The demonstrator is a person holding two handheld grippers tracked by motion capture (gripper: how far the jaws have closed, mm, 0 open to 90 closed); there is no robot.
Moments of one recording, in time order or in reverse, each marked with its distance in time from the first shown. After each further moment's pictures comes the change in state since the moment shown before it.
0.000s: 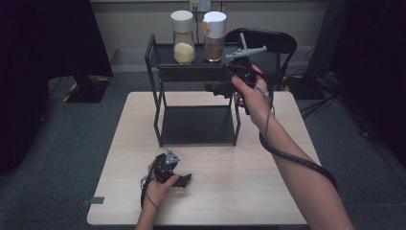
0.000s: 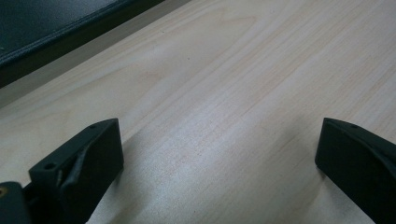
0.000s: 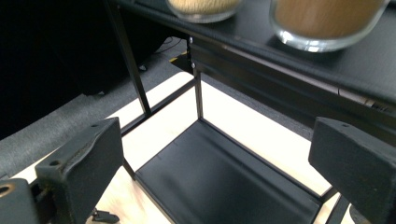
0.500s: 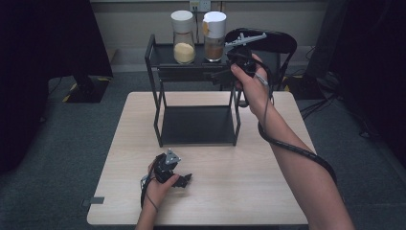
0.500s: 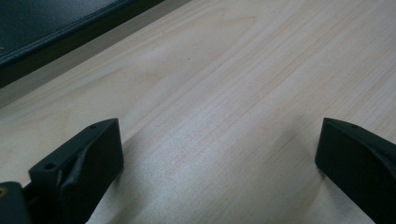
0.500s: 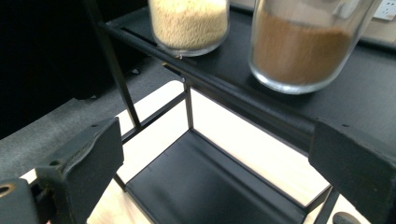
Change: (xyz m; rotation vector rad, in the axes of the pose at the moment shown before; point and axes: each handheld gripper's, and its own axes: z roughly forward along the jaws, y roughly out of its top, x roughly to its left) left arm 0.000 0.000 0.000 0.000 -0.001 0.000; right arm -0.003 0.024 -0.002 -0.007 -0.028 -0.005
